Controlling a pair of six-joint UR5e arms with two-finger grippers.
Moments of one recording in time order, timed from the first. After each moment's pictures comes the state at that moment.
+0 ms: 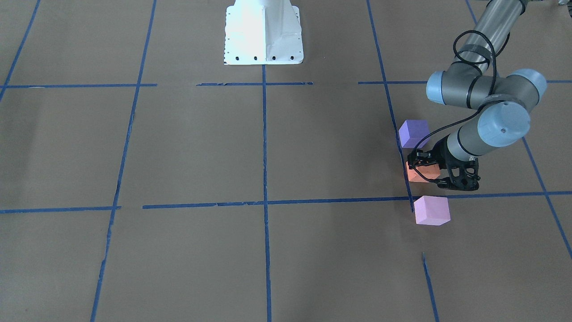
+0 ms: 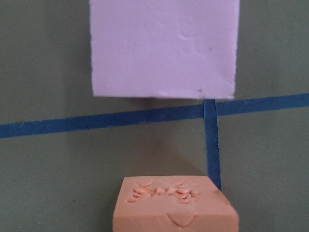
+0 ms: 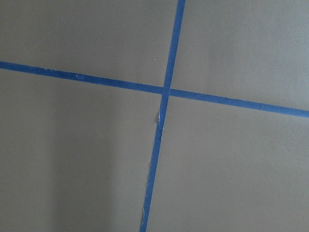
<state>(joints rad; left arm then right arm) -0.92 -1.92 -1.46 -1.81 -2.30 -0.68 1.52 -1.51 1.59 -1.72 2.29 -0.16</state>
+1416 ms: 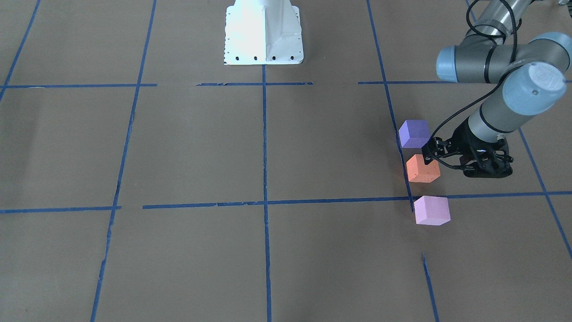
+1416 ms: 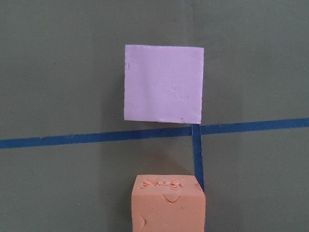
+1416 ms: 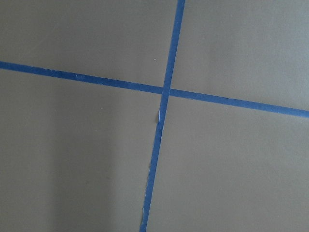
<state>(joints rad) -1.03 -1.90 -1.68 -1.63 -2.21 -0.68 1.53 -1.51 1.59 -1.72 2.29 -0.16</state>
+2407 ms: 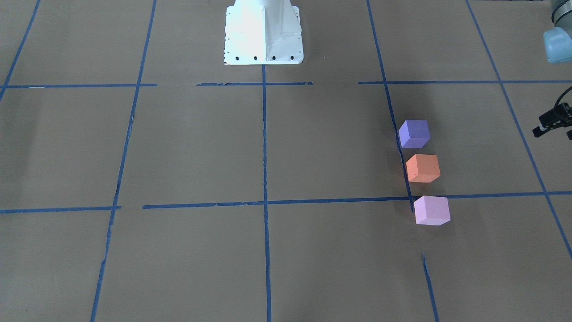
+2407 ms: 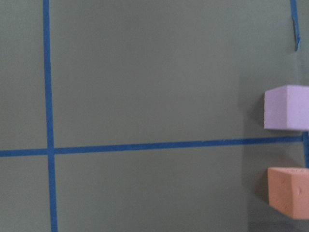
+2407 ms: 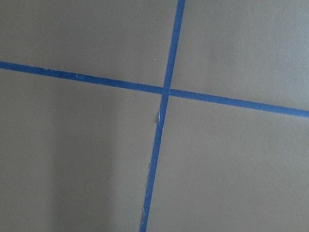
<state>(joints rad) -1.39 -1.57 -1.68 -1.73 -2.44 -0.28 1.52 -1.51 1.59 -1.72 2.29 -0.16</state>
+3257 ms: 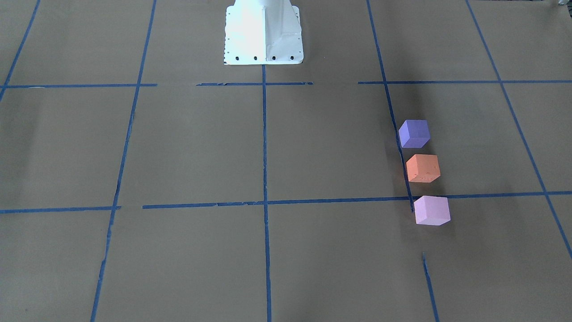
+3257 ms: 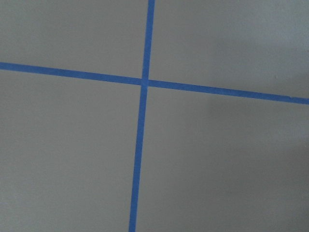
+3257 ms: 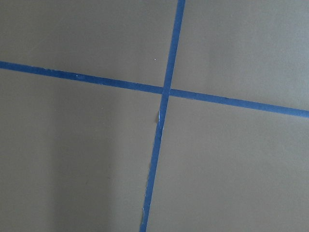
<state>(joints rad) -1.55 -1.49 -1.65 -1.73 -2.44 -0.23 1.52 -1.51 1.59 -1.72 2.29 -0.16</state>
